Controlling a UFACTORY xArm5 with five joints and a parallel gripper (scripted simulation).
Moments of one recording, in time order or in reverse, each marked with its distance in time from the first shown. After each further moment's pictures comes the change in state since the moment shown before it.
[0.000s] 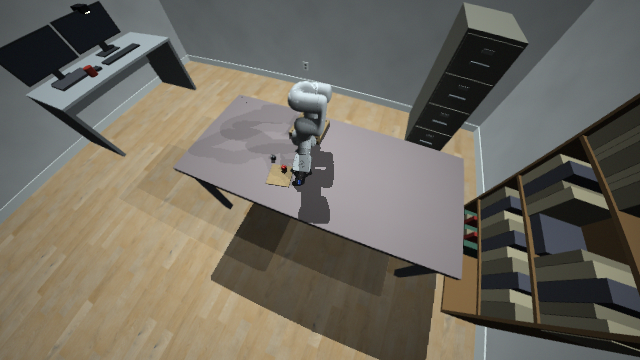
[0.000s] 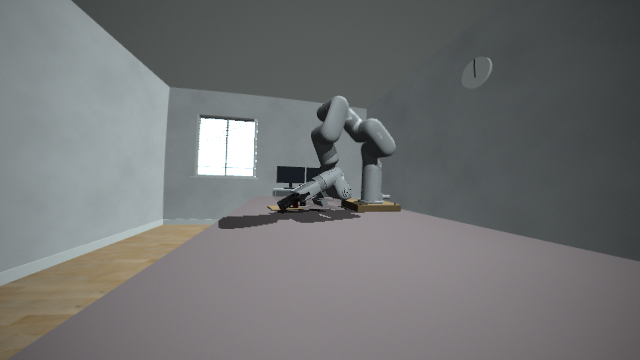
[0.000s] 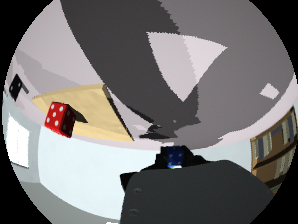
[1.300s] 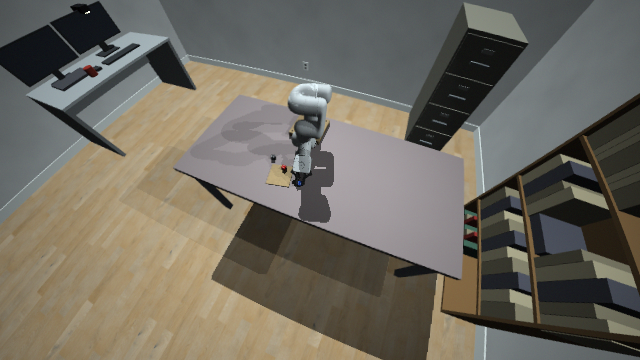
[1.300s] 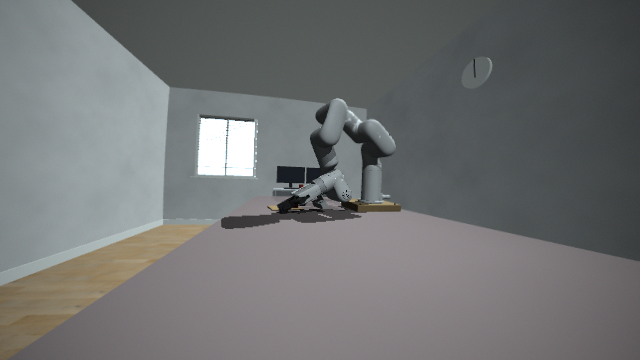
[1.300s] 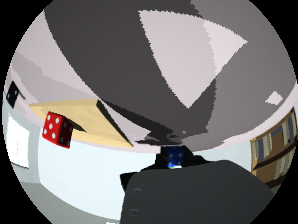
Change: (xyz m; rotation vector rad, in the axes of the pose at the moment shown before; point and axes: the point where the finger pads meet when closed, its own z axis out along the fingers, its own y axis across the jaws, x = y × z) arm 0.009 0.000 0.005 -0.001 0.000 0.000
